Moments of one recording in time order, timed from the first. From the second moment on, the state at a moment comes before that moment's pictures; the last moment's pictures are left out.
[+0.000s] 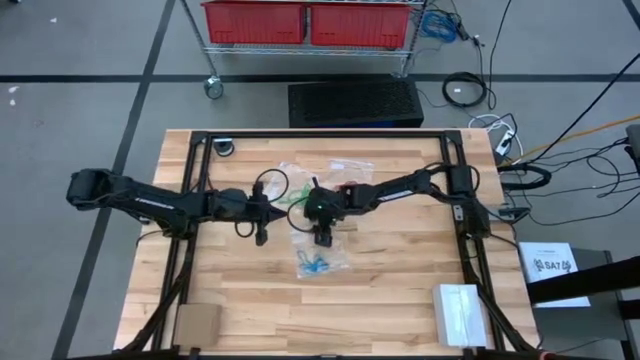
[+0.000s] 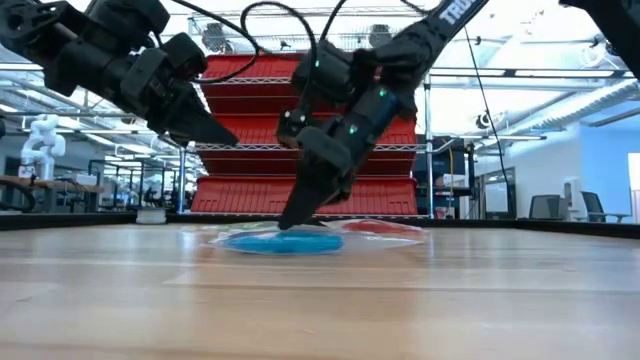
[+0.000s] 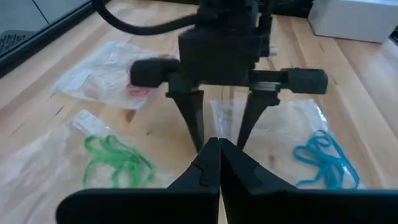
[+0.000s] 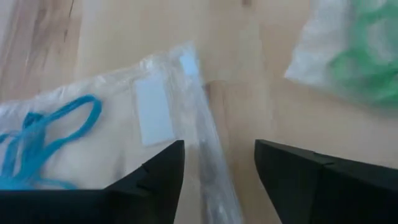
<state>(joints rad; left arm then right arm) 0.03 1.08 0.32 0.36 -0.06 -0.10 -0.07 2.08 1.31 -0.14 -0.17 0.09</state>
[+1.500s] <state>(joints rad) -0.01 1.10 0.34 0.72 0.09 -0.07 0.21 1.63 1.31 -0.37 0.49 -0.16</state>
